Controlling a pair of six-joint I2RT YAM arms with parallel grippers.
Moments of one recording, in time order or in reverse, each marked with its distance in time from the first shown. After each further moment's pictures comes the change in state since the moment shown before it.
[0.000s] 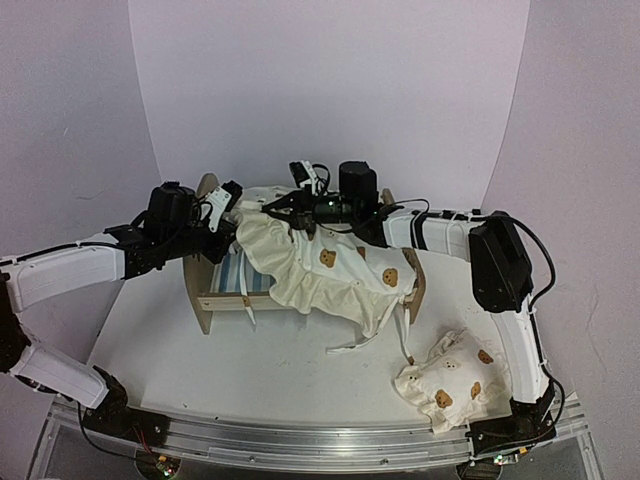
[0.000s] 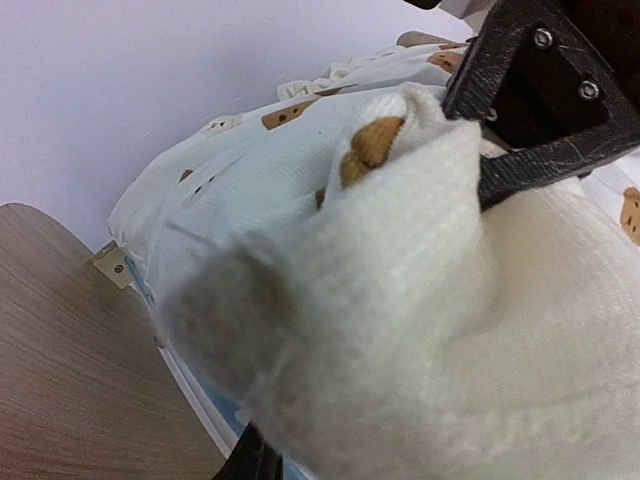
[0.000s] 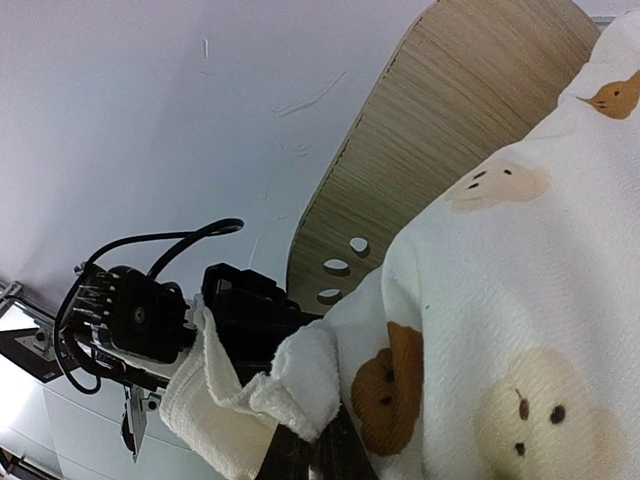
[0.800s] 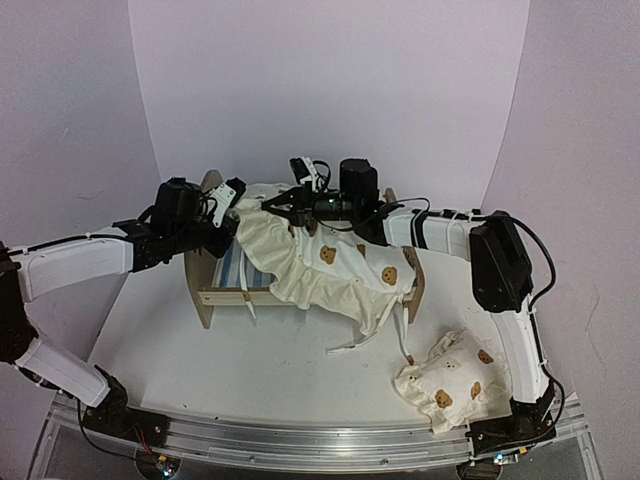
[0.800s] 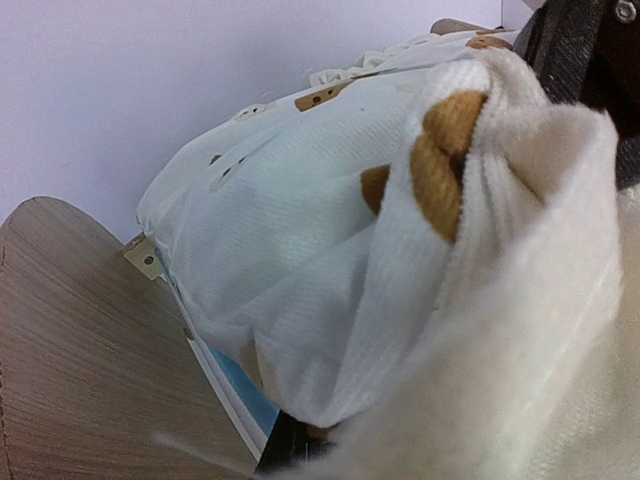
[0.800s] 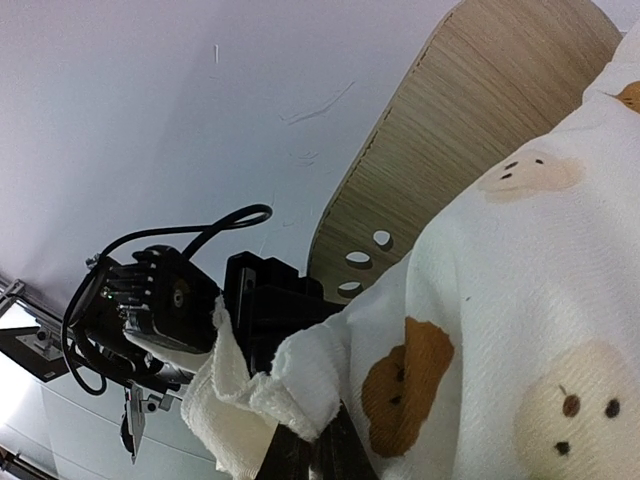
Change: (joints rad) left arm 0.012 0.073 0.047 0.022 -0.073 0.045; right arm -0.001 0.001 0.015 0.014 0.002 0.000
